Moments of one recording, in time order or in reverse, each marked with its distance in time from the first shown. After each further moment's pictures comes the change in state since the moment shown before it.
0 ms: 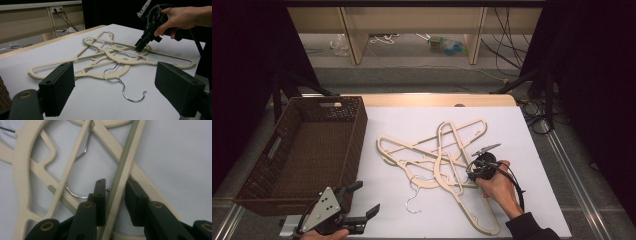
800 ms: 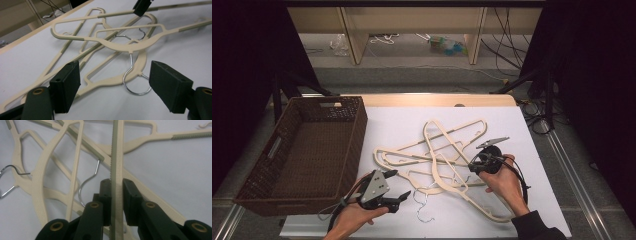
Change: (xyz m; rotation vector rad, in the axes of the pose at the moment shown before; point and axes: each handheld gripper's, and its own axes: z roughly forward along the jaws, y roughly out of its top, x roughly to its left) left arm -0.005 0.003 0.110 0.263 -0.065 0.177; right arm -0.002 0.013 -0.028 -0.103 0.057 -0.003
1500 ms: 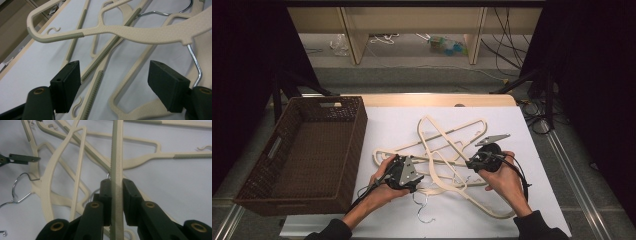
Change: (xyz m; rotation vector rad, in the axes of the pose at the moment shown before) left arm 0.018 0.010 0.077 0.155 0.083 0.279; right arm 0.008 0.010 -0.014 -0.046 0.028 -0.063
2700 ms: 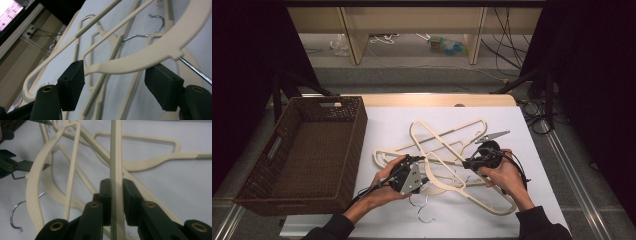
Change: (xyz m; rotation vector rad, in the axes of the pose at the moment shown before) left arm -0.009 0.013 -0.006 -0.195 -0.065 0.245; right arm -0.015 0.001 0.013 0.002 0.147 0.024
